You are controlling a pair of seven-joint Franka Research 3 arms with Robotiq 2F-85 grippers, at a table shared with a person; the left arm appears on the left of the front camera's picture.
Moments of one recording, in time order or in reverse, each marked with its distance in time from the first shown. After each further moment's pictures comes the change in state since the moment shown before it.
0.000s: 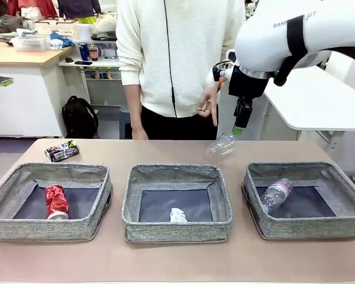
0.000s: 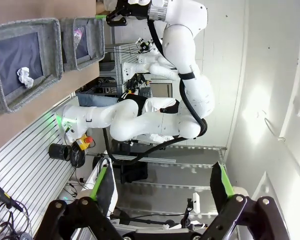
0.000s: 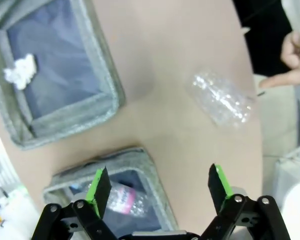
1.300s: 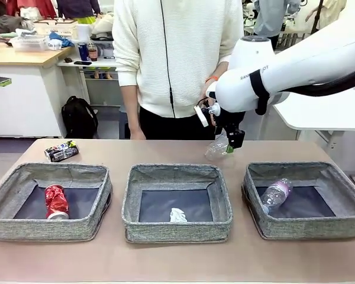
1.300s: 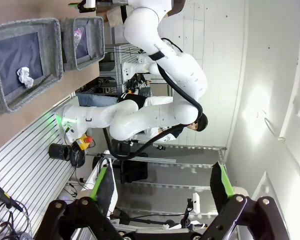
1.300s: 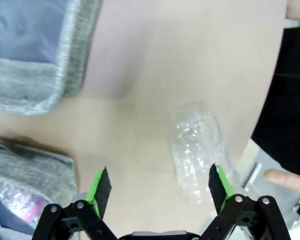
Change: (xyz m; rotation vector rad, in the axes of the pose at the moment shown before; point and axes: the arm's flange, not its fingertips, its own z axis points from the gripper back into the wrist) left arm 0.000 0.000 0.000 0.000 0.000 0.000; right arm 0.017 -0.045 -0.116 -0.045 0.050 0.569
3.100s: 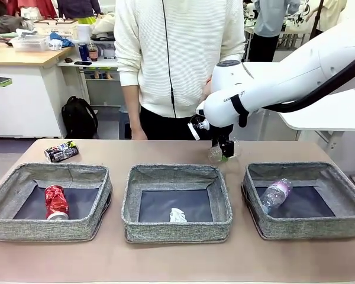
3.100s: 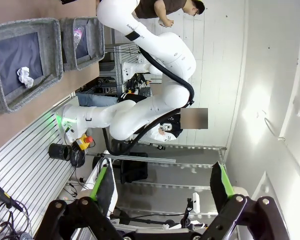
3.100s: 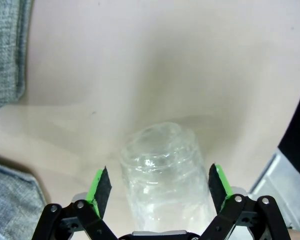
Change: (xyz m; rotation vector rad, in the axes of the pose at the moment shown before) left arm 0.000 0.000 0.000 0.000 0.000 0.000; right arm -0.001 -0.039 -0.083 0.118 0.106 -0.026
